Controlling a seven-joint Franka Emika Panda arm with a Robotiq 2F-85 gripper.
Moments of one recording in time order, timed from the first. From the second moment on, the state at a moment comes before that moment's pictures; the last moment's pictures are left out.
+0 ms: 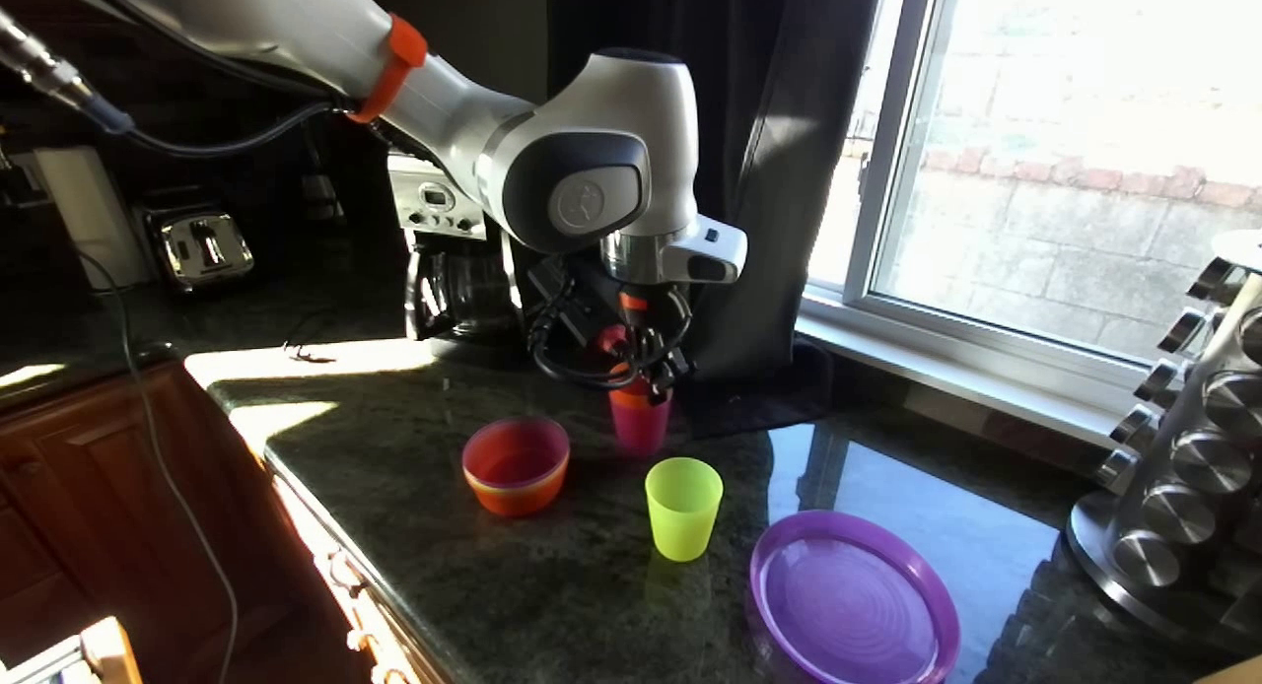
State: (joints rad) arm -0.11 0.10 -0.08 -2.13 0.09 2.39 0.09
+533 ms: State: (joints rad) arm -0.11 0.11 -0.09 -2.13 0.09 2.37 0.10
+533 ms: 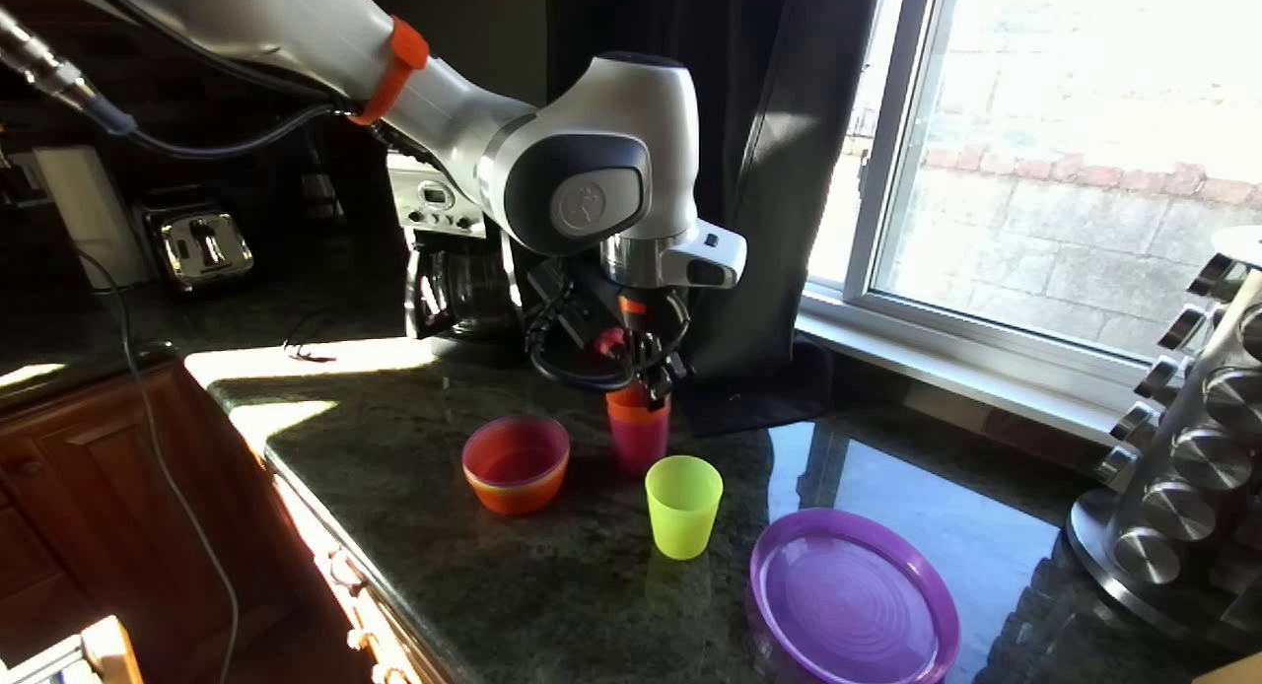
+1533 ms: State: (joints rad) arm -0.11 0.08 -0.09 -2.13 0.15 2.37 0.07
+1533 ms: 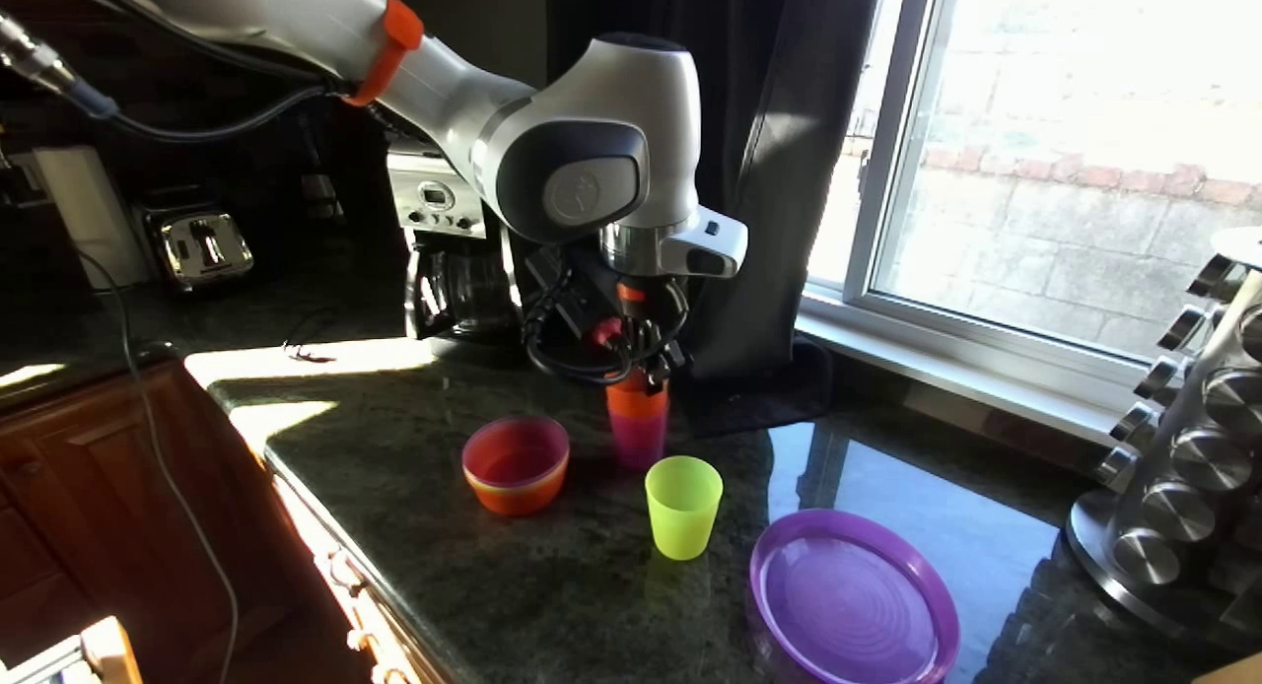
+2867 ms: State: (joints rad) arm -0.12 -0.14 -0.13 -2.17 0.25 2.34 -0.05
